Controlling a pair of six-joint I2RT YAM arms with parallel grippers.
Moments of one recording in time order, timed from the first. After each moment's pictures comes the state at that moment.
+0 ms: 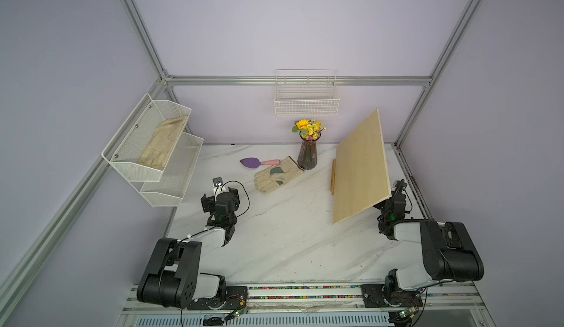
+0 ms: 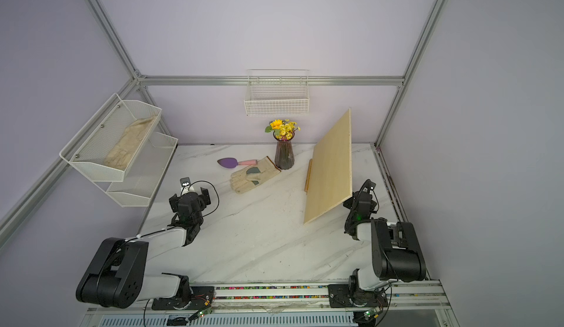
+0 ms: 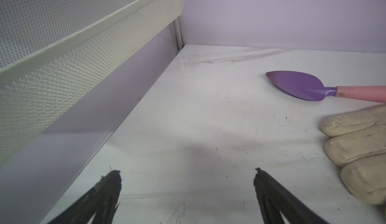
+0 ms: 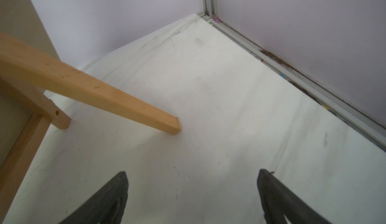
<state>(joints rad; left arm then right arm) -0.12 1.40 0.39 0.67 -0.59 -0.02 -0.09 1.54 0.38 0.76 0.19 0.31</state>
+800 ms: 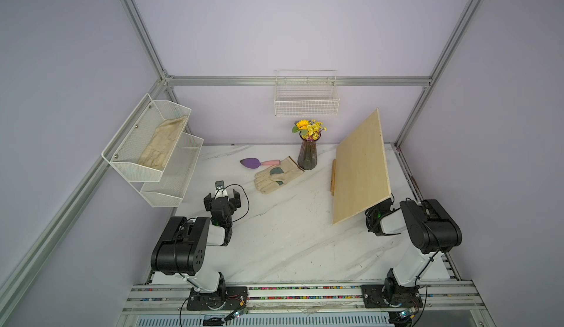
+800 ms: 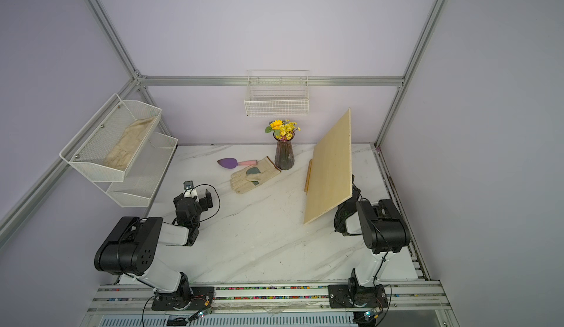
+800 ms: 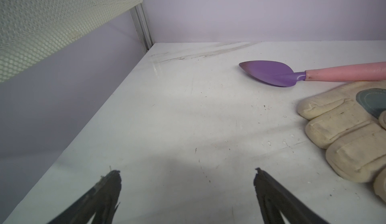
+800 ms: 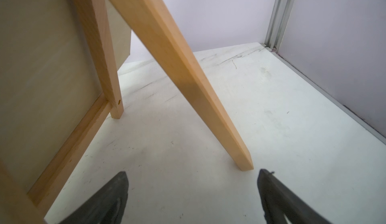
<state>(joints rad) -0.03 1.59 0.34 0.95 -0.34 0.03 0.04 1.77 0.45 1.05 0.19 0.13</state>
